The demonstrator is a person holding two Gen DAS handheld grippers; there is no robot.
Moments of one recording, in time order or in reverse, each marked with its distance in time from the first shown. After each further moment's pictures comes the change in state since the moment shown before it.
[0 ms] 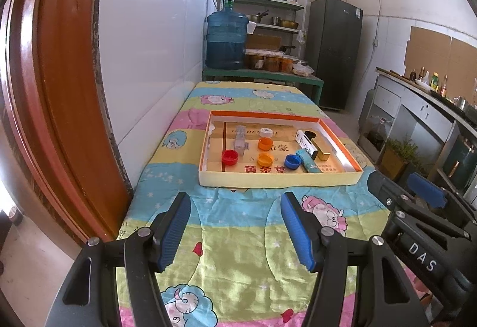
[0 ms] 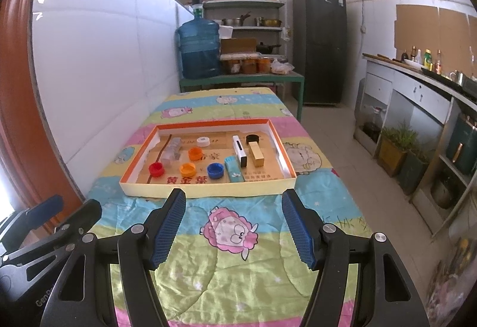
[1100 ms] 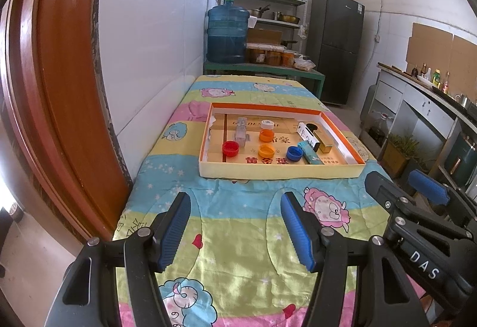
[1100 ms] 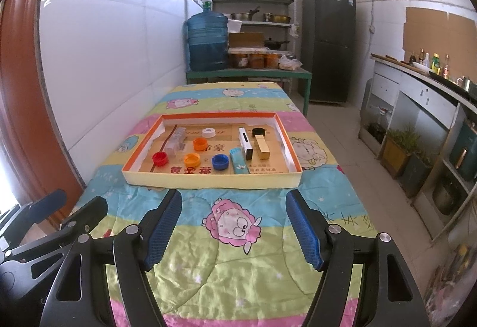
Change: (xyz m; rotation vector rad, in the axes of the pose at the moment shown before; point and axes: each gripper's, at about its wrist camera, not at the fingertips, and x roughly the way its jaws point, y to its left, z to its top) left arm 0.003 0.000 -0.008 0.000 0.020 0.003; right arm 0.003 0.002 -0.008 -0.036 0.019 0.021
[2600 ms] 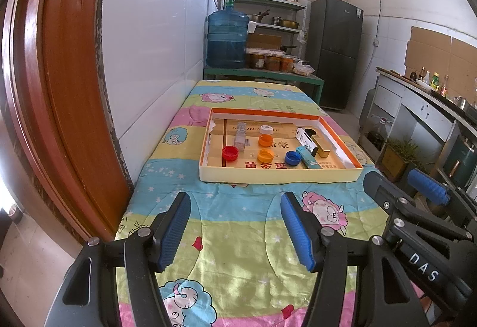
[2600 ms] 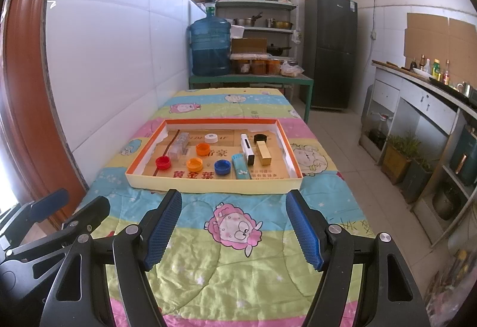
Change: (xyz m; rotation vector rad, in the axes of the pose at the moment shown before) left arm -0.007 -0.003 -0.003 -0.004 -0.024 0.000; right arm -0.006 0.005 0.004 -0.017 -0.024 0.003
